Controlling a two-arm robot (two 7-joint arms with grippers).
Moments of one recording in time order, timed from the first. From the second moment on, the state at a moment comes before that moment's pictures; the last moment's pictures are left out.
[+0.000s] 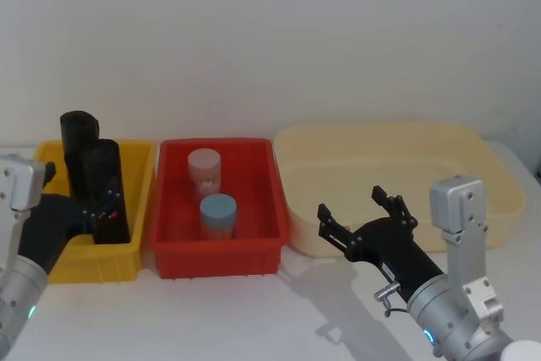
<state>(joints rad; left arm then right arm) -0.27 0.31 0.37 -1.53 -0.24 -0.01 -0.01 -0.01 0.34 -0.23 -1.77 0.29 0.03 0.07</state>
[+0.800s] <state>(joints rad) -0.37 0.25 0.36 -1.37 -0.27 -0.05 -0.09 -0.01 0.34 -0.23 -1.77 0.29 0.03 0.07</state>
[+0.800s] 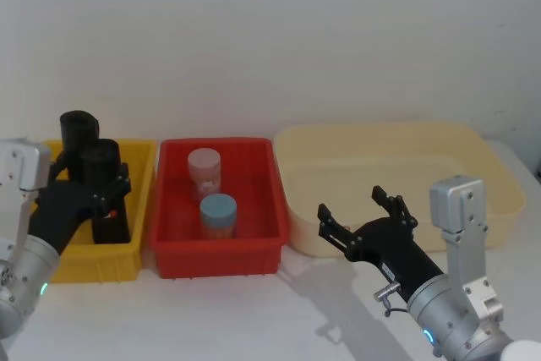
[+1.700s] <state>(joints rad) -0.45 0.22 0.35 -1.27 -0.29 -0.06 -0.20 -0.01 0.34 -0.23 -1.77 0.29 0.03 0.07</state>
